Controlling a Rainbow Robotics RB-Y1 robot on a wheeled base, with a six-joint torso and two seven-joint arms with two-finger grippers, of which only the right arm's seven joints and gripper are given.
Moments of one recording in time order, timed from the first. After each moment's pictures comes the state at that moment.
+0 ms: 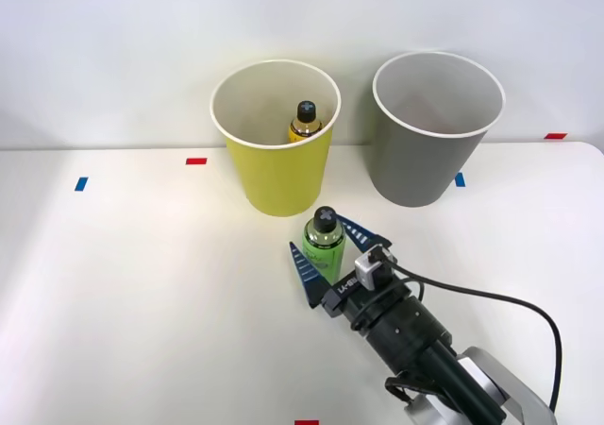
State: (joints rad) arm 0.01 -0.32 0.57 -1.56 0.04 -0.38 1.38
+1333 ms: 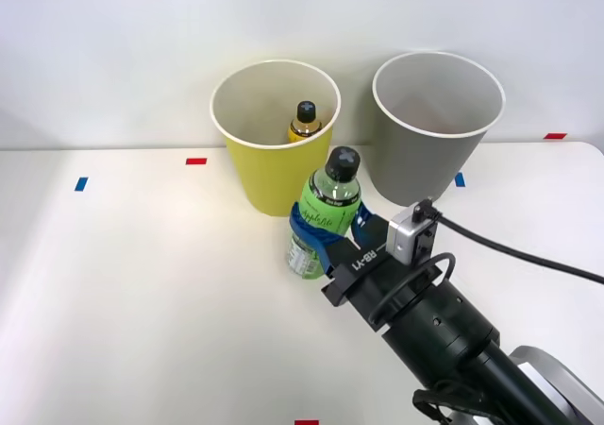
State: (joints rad) arm 0.15 -0.46 0.58 -2.18 -0.02 -0.05 1.23
